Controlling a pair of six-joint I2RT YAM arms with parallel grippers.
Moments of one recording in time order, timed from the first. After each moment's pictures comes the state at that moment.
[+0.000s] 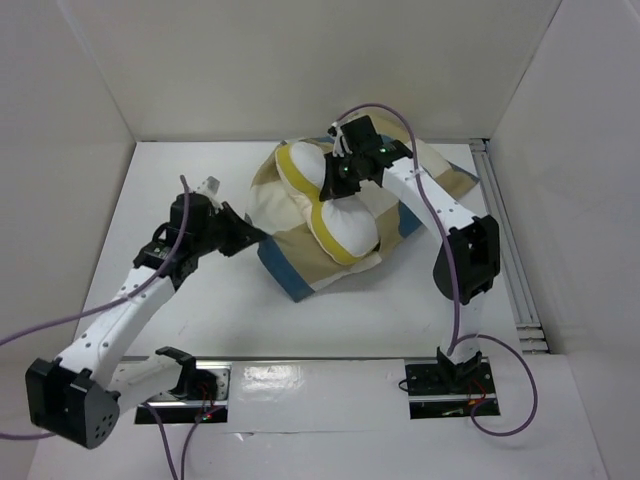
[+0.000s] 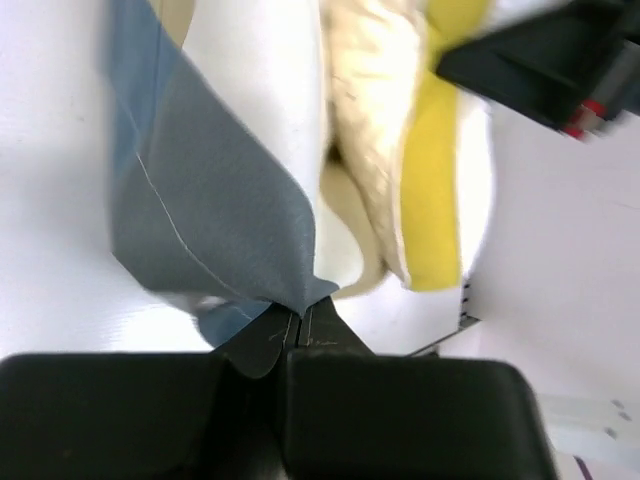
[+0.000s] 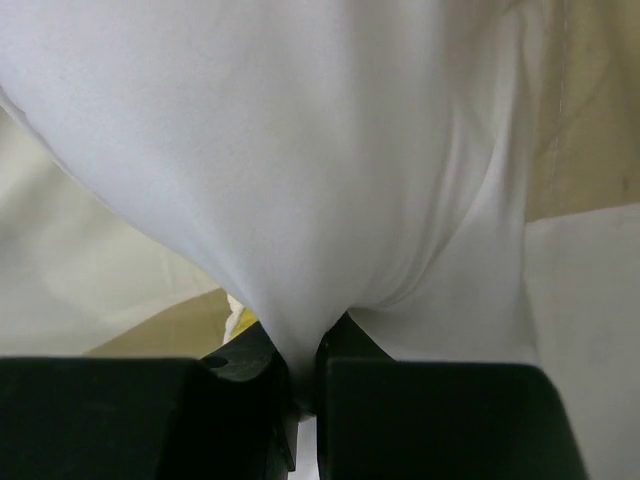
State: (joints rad) left arm -0.32 1.08 0.87 -0.38 0.25 -0.87; right arm 0.47 1.91 1.81 -0.75 -0.30 0.33
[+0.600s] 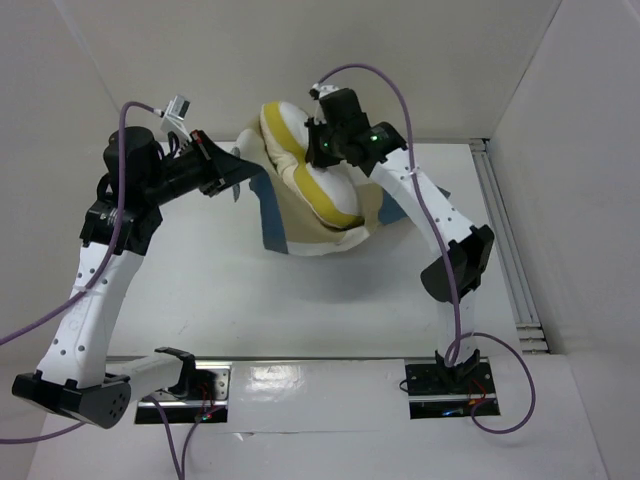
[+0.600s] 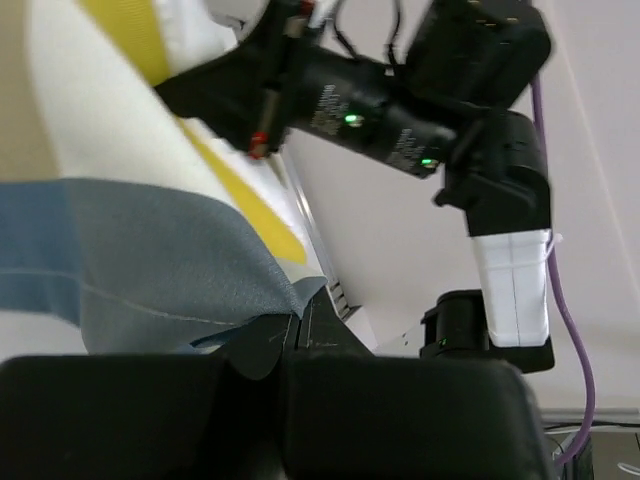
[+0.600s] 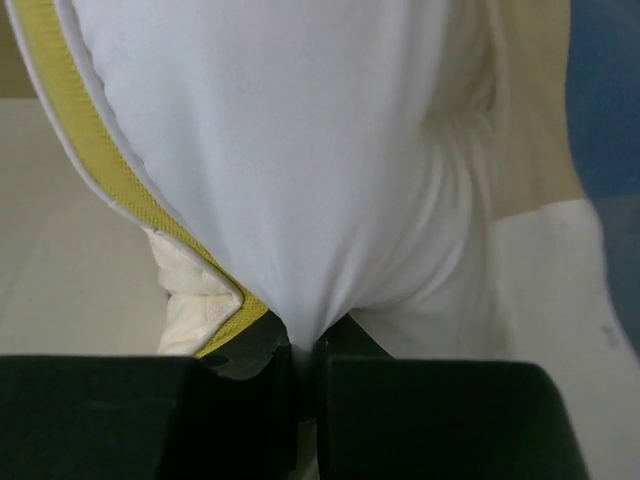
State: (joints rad) left arm -0.21 1.15 1.49 -0.49 0.58 -0.84; right arm 0.58 1.99 2.28 -0.88 0.02 0.28
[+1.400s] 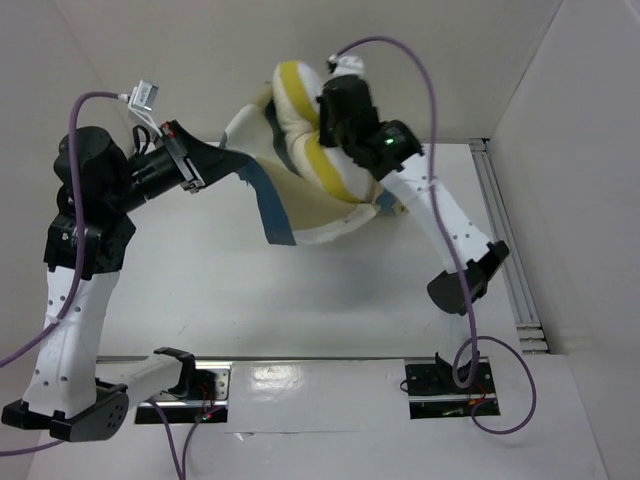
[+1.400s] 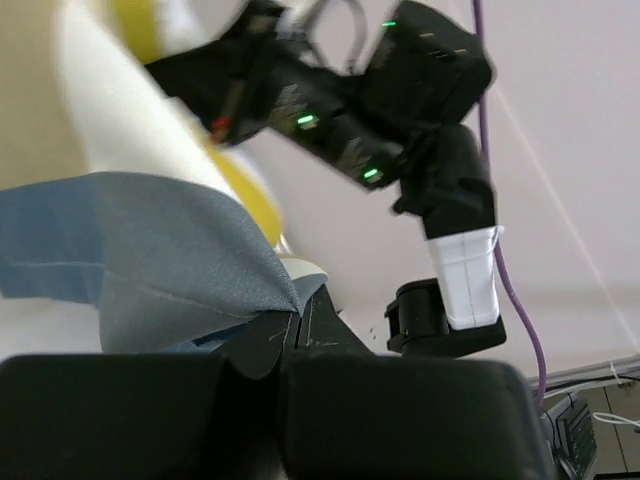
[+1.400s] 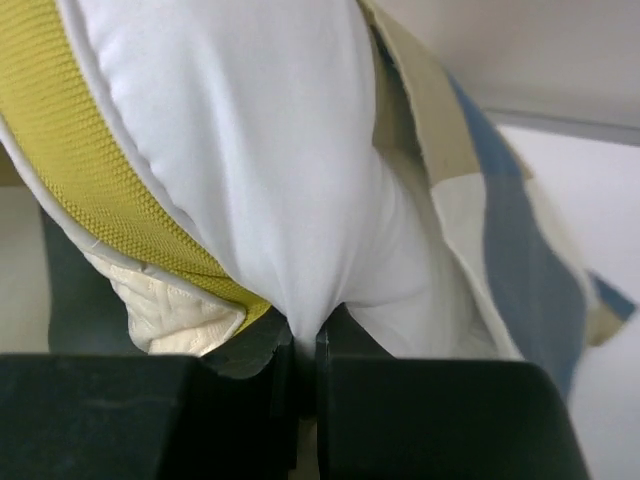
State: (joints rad) left arm -0.20 1.10 1.68 -0.56 0.64 -0.82; right arm 0.63 1.92 2.36 -0.84 0.39 0.30
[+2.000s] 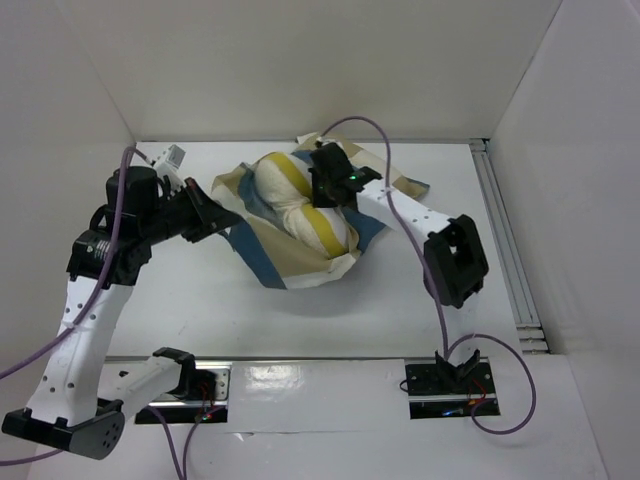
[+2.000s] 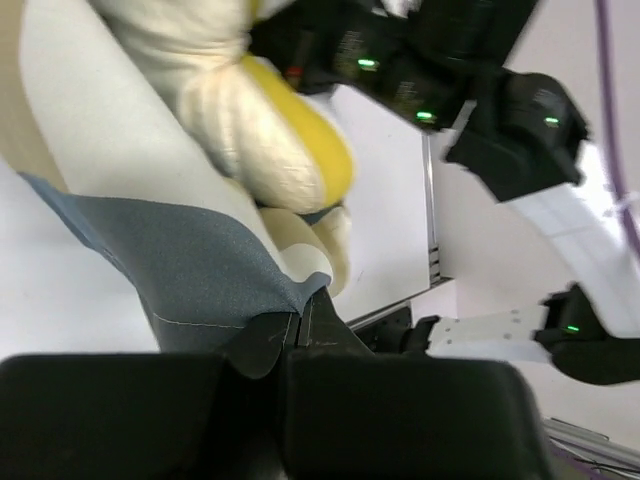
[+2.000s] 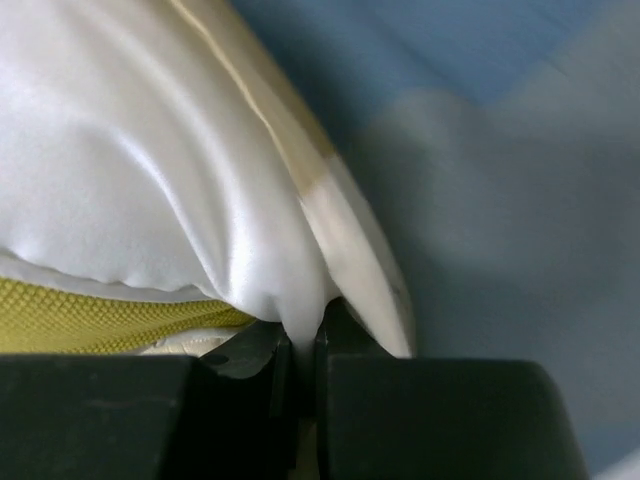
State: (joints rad) left arm -0.19 1.00 1.40 -0.88 0.39 -0.71; right arm 0.66 2.03 1.76 -0.52 0.18 0.41
